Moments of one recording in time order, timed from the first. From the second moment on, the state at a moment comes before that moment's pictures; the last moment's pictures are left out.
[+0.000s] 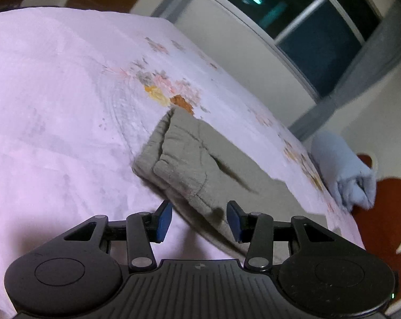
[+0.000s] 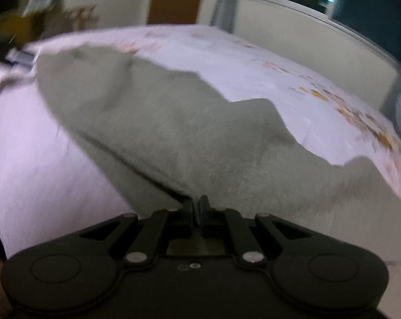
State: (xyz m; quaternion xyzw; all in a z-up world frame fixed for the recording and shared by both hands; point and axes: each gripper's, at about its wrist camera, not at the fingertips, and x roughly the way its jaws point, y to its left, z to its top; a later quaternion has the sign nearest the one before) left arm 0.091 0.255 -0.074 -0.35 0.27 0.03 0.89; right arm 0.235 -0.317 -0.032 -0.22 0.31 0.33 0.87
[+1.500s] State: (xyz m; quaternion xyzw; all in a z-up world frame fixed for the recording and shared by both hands) left arm 0.128 0.255 -0.058 -0.38 0.30 0.11 0.87; right arm 0.217 -0.324 -0.027 -0.19 0.30 0.32 0.88
